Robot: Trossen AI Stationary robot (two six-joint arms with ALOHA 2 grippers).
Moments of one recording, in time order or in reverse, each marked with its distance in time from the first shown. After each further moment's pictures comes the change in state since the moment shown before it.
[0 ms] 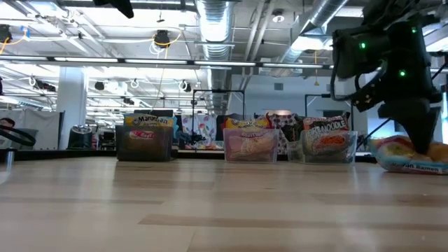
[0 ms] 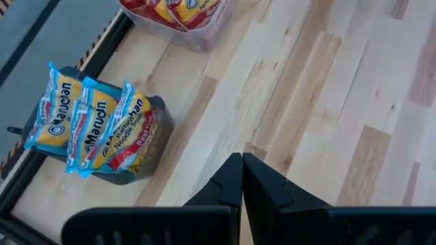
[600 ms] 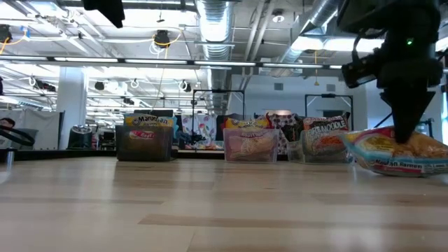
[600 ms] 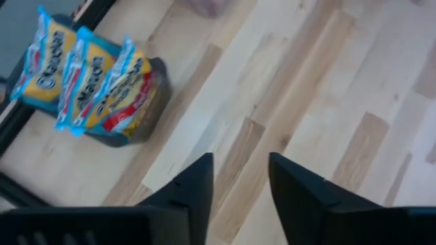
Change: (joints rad) left arm 0.045 0.000 0.000 -0.083 0.077 -0.096; right arm 0.213 -0.001 0.112 0.109 0.014 -0.039
